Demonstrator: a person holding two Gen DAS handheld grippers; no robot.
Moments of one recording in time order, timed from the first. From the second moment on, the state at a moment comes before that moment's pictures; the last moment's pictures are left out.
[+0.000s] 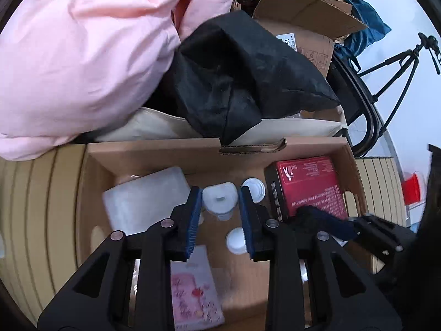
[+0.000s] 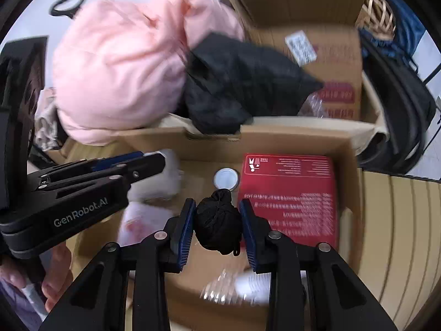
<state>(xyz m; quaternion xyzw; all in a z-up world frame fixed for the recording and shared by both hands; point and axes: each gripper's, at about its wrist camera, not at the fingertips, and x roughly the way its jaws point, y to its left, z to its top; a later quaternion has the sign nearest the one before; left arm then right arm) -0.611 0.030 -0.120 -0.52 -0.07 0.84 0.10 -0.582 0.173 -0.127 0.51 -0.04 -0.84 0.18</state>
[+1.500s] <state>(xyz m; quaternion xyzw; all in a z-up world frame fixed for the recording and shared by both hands) -0.154 0.007 -0.032 -0.35 0.02 0.93 0.07 -0.168 0.237 -0.069 0.41 0.05 -0.90 0.15</state>
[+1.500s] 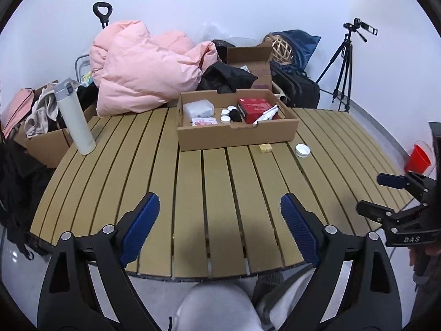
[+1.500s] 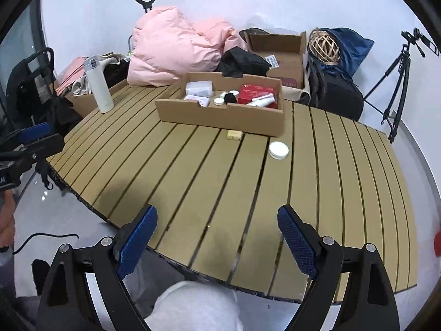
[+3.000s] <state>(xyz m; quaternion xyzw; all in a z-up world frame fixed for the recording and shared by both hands) -0.358 0.096 -0.147 -0.40 -0.08 0.91 0.07 -0.392 0.298 -0.195 0.43 0.02 -0.90 0.12</state>
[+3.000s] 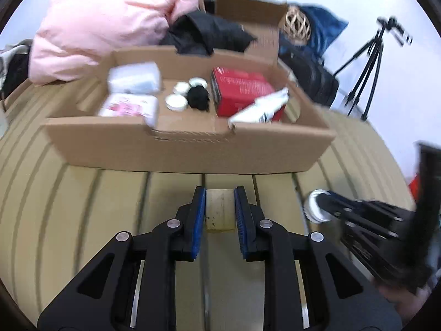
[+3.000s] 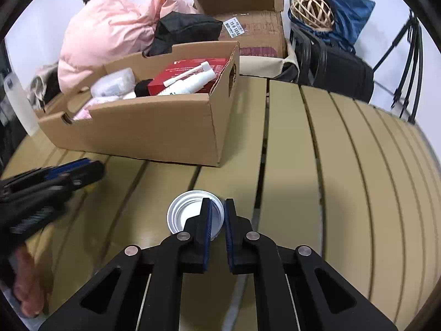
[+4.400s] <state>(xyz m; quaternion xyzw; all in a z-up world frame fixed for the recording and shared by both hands) -0.291 -0.004 0.046 -0.40 -0.08 0.90 0.14 -0.258 0.247 -0.003 0.38 0.01 -0.90 0.23</state>
